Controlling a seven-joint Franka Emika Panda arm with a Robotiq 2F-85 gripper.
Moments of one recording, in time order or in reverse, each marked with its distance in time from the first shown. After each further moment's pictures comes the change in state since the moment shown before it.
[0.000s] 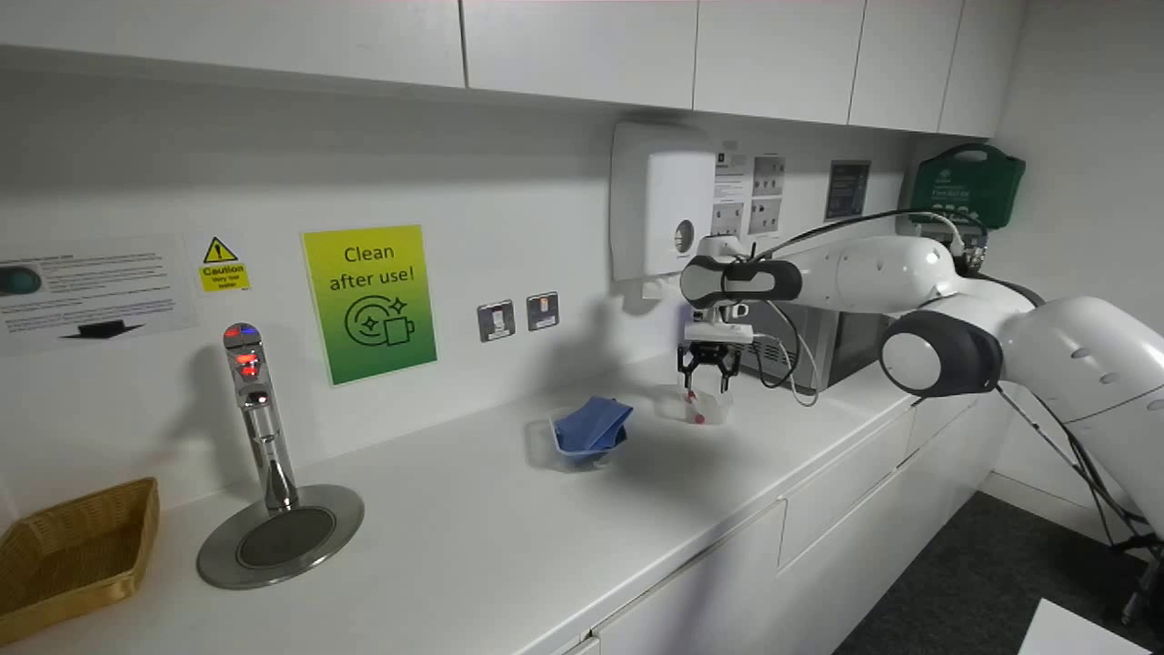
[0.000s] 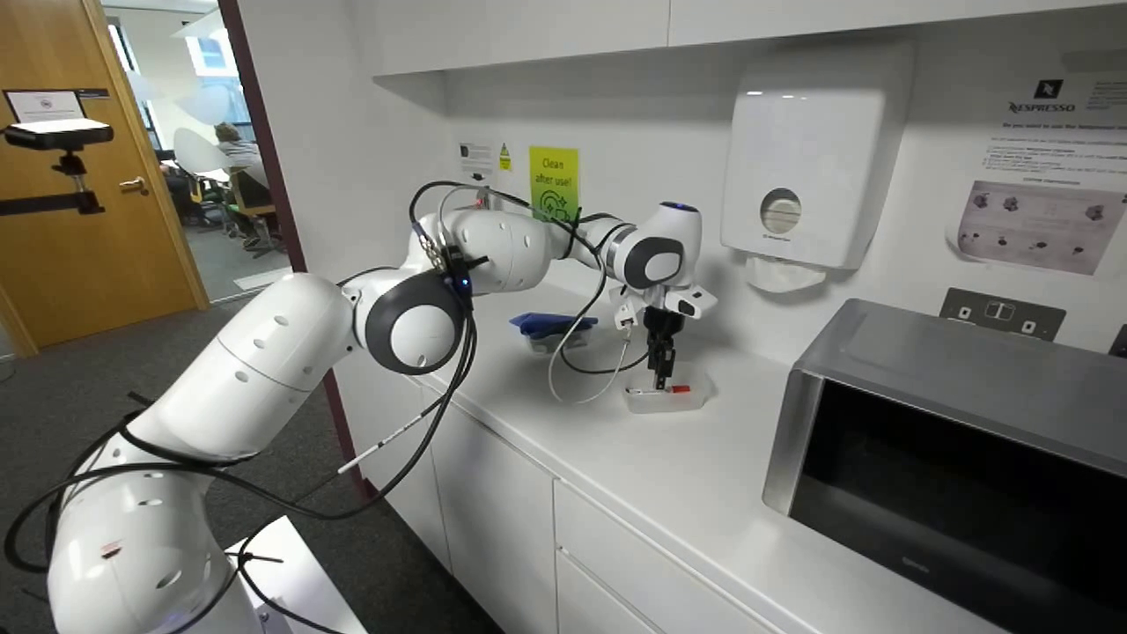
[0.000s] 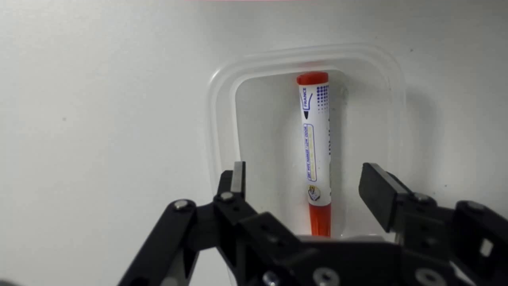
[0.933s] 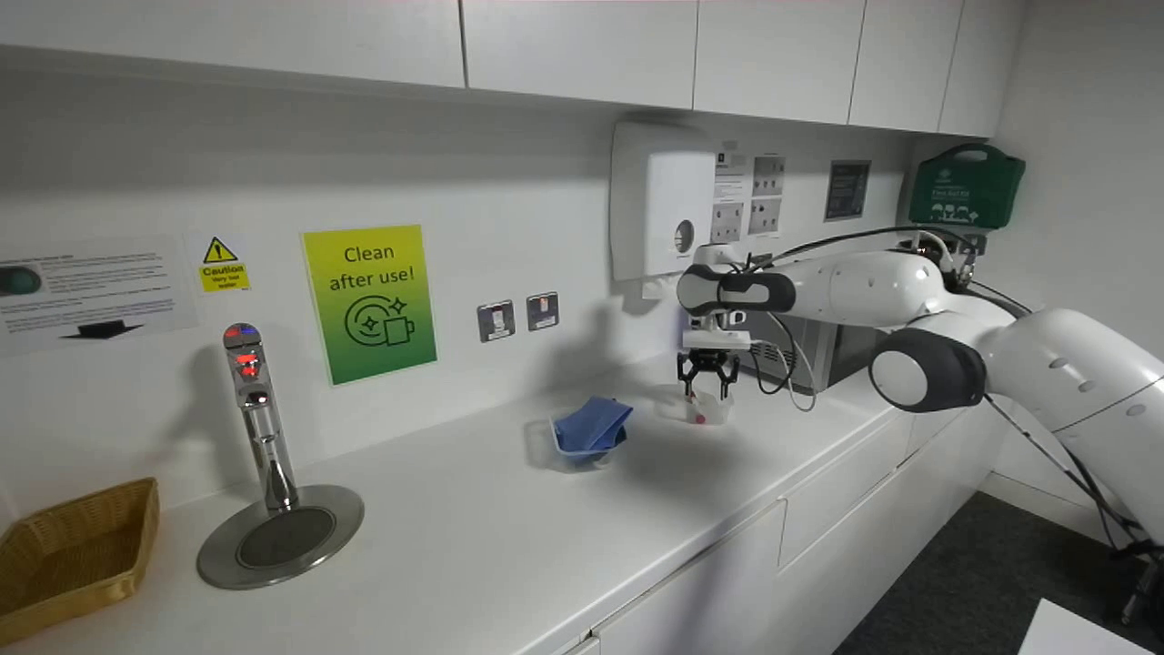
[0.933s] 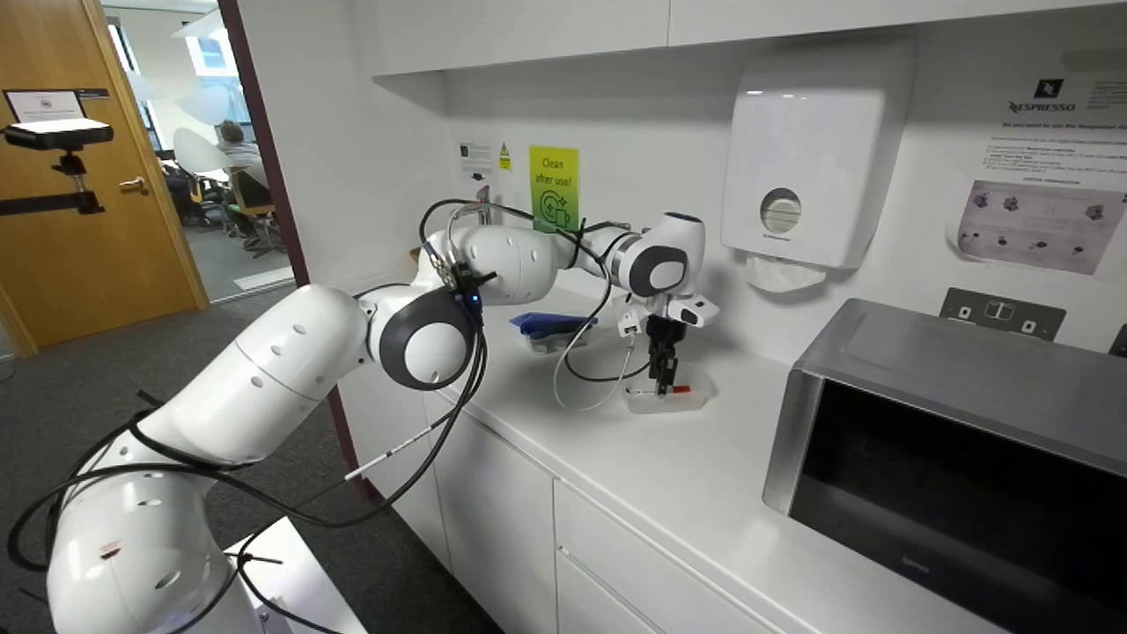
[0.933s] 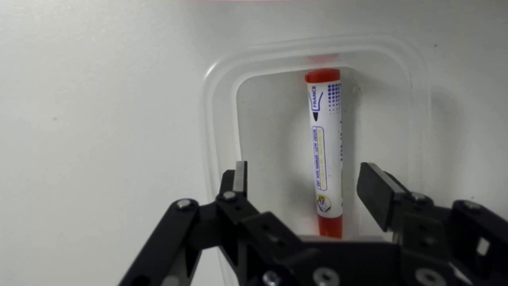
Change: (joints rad) arm -0.007 0.081 -0.006 0.100 0.000 -0.050 0.000
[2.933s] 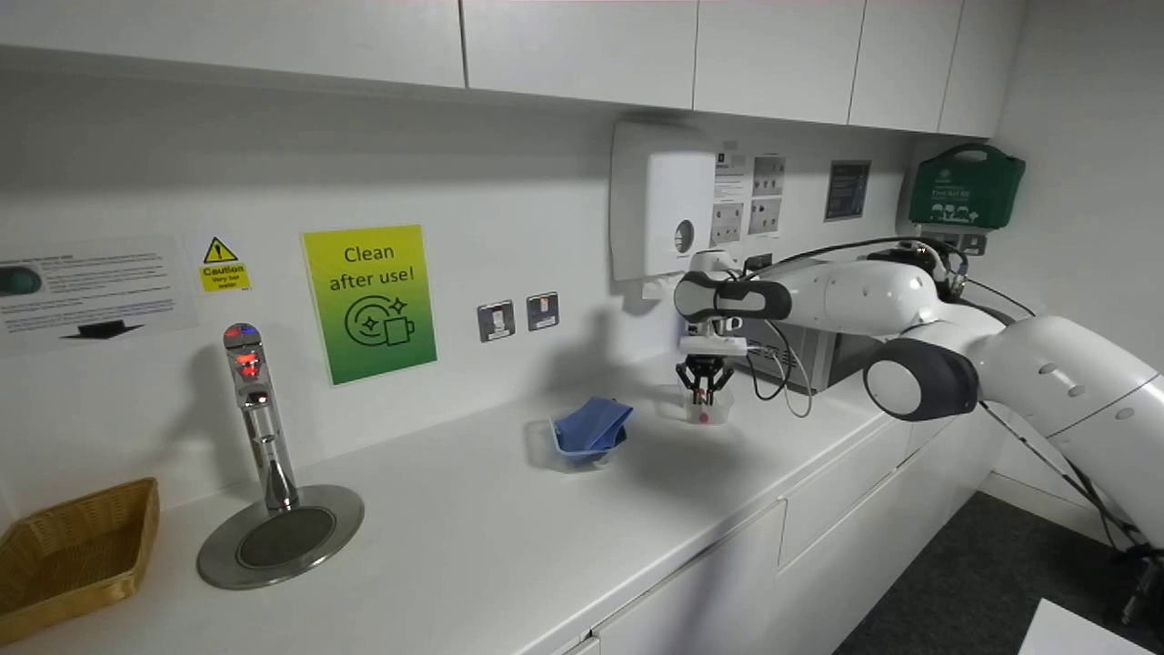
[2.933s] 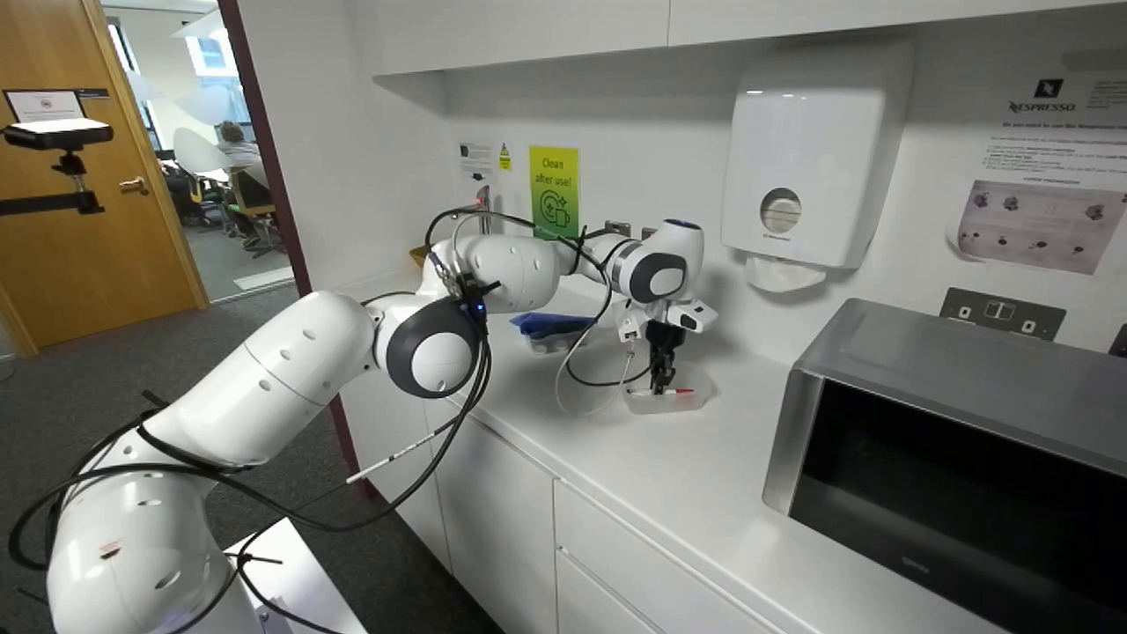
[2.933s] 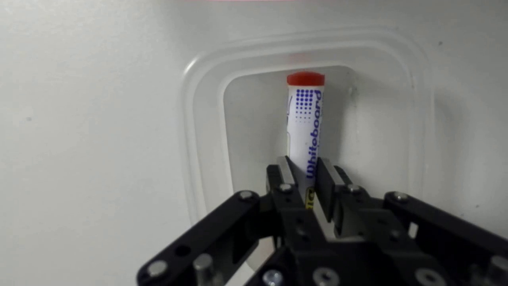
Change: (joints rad) arm 0.000 0.043 0.004 0.045 0.003 0.000 0.000
